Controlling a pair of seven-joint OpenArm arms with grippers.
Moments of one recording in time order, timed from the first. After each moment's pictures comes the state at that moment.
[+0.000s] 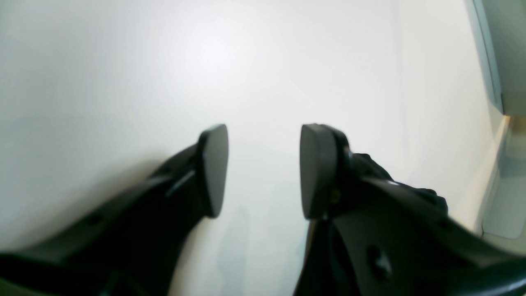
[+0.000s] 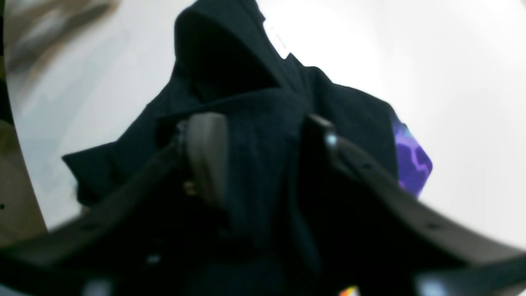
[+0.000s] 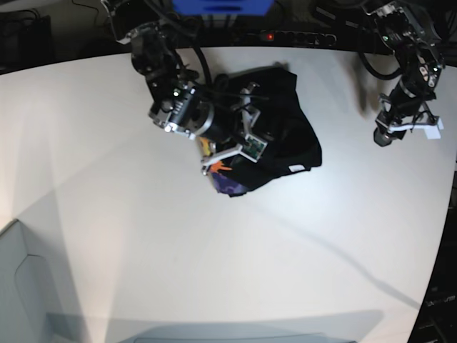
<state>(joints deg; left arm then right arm) 16.9 -11.1 -41.4 102.3 -52.6 6.2 57.6 -5.0 -2.2 -24.2 103.9 -1.2 39.0 -42.9</state>
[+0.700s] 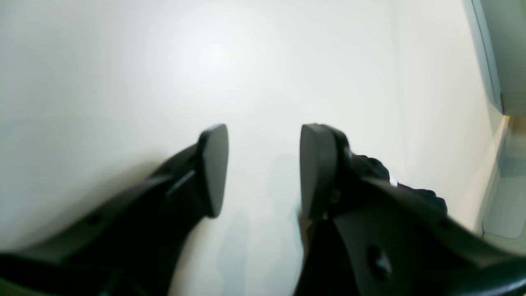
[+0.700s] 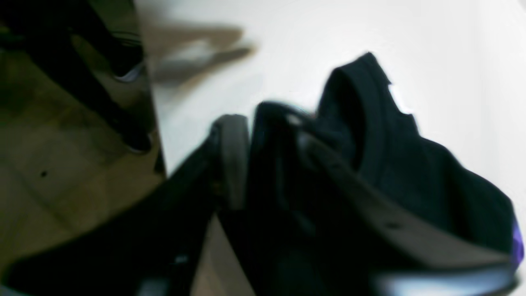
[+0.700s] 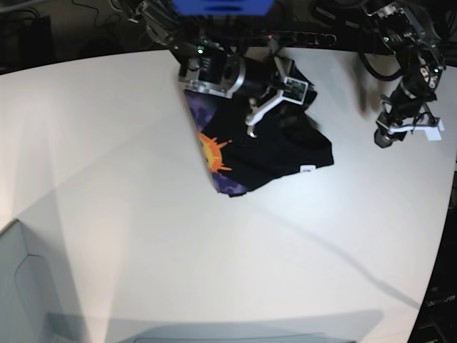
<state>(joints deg) 16.7 -11.5 -41.4 102.3 -52.6 6.2 57.6 -11.1 -1.4 -39.6 111.2 -1.2 39.0 -43.6</state>
